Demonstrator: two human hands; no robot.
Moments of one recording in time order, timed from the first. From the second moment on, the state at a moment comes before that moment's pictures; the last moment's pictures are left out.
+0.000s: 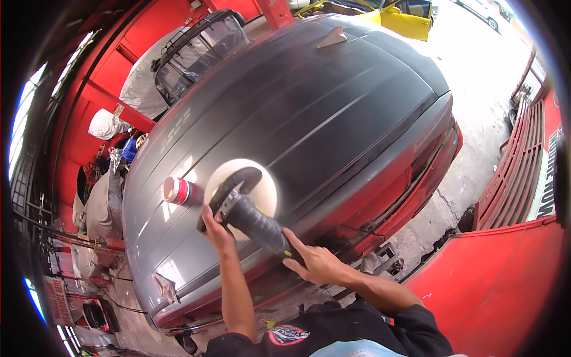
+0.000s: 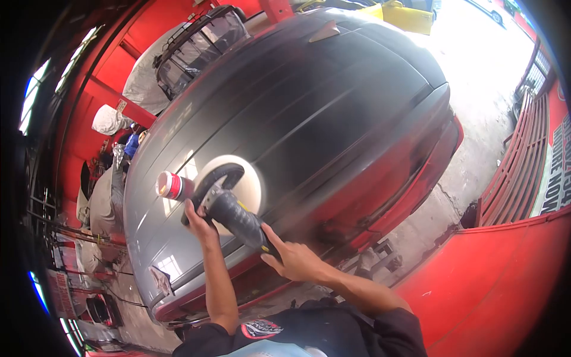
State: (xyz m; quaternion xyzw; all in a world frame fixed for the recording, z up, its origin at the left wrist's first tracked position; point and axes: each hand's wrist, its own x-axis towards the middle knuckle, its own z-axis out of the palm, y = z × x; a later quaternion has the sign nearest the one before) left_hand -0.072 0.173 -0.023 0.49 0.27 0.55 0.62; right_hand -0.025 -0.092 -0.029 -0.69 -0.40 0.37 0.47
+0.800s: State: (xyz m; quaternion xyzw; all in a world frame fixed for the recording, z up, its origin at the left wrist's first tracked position) left_hand 0.284 -0.032 -0.034 0.65 0.00 0.39 0.65; right_hand 0.134 -0.244 -0.040 -0.76 -0.07 0.21 0.61
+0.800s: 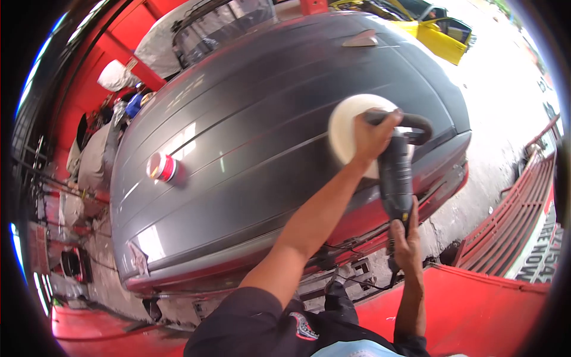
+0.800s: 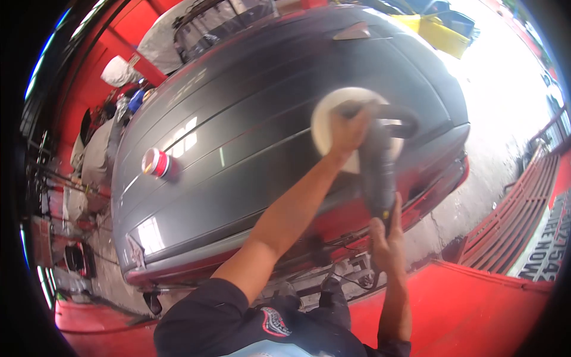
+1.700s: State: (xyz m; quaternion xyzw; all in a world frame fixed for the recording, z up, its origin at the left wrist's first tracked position) left_hand -0.090 0.166 -0.071 0.55 0.29 0.54 0.57; right_hand -0.057 -0.110 -0.044 -0.73 -0.37 0.32 0.48
